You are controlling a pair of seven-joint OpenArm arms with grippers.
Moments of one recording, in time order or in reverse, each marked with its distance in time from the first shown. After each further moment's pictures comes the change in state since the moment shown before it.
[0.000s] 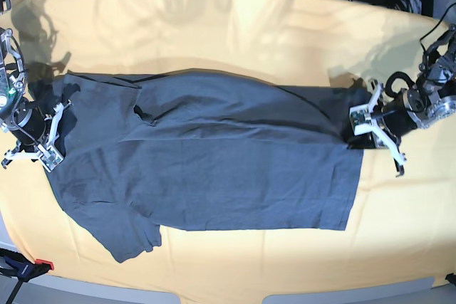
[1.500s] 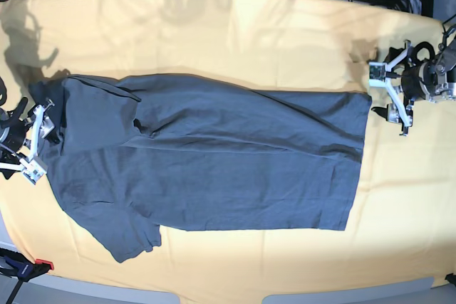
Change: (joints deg) left arm 7.9 -6.4 0.0 -1.1 7.1 -15.6 1.1; right arm 5.2 8.6 0.1 5.7 22.1 5.4 -23.5
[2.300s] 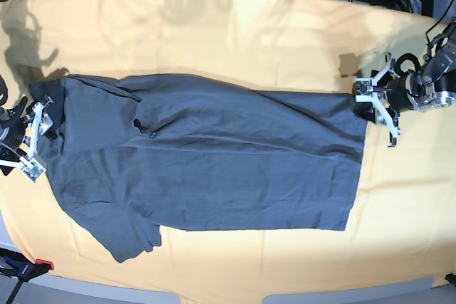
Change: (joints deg) left arm -3.4 7.0 0.0 -4.9 0.9 1.9 -4.3; right arm 0.0 0.0 0.0 0.0 0.5 -0.4 -3.7
